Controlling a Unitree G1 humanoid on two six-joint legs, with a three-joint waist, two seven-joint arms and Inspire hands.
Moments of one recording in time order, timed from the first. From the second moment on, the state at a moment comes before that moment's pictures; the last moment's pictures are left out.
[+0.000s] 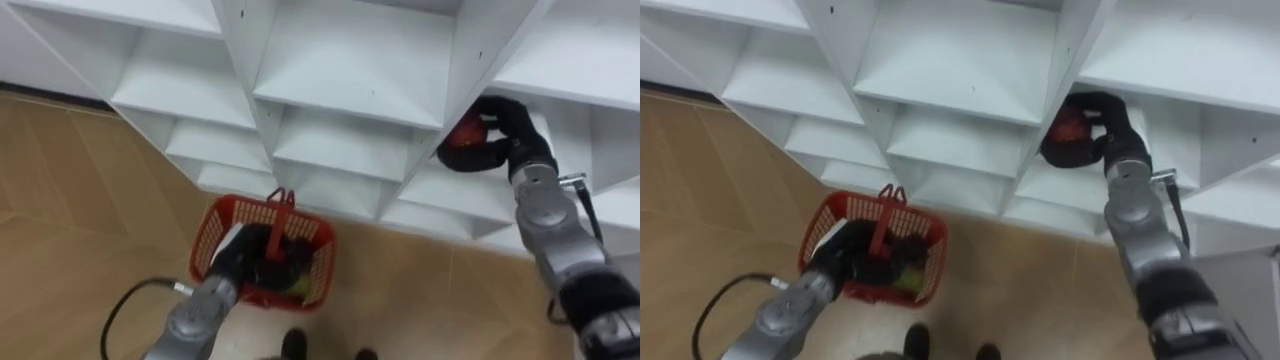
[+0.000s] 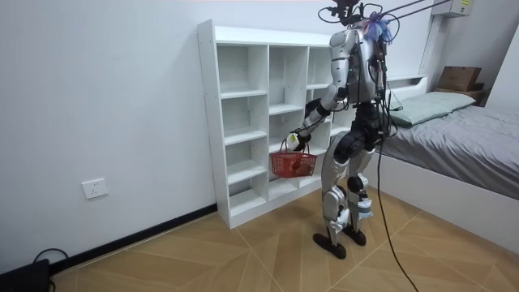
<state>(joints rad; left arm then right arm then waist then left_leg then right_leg) -0.13 0.21 -0.28 0.69 -0.05 -0.09 -0.04 -0.46 -0.42 0.21 0.76 0.03 -0.12 -0.18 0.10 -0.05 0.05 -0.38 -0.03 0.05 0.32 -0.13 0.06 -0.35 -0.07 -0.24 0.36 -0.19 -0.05</state>
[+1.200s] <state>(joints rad) 0.05 0.22 -0.23 0.45 -0.05 -0.12 -0.06 0.08 -0.34 0.24 0.19 -0.01 -0.14 0.19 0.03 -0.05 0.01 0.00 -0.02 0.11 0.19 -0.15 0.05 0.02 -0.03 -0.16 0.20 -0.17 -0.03</state>
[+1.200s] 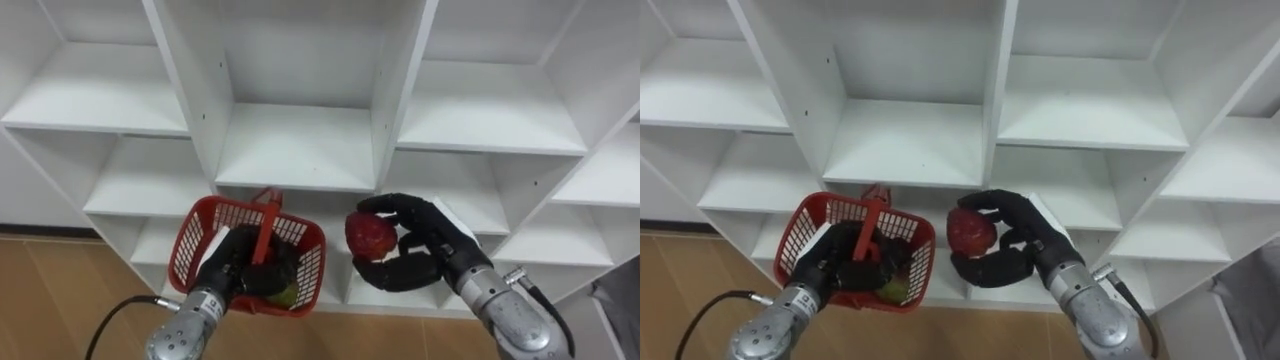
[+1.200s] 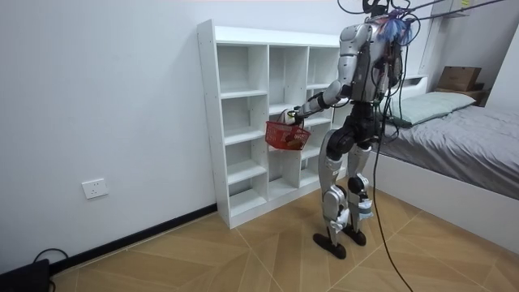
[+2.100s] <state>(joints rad) 0.05 0.20 -0.24 0.45 -0.05 -0.13 -0.14 0.08 -0.26 0.27 0.19 0.00 -0.13 0.23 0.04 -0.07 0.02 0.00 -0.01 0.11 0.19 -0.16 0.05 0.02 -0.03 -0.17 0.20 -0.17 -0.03</state>
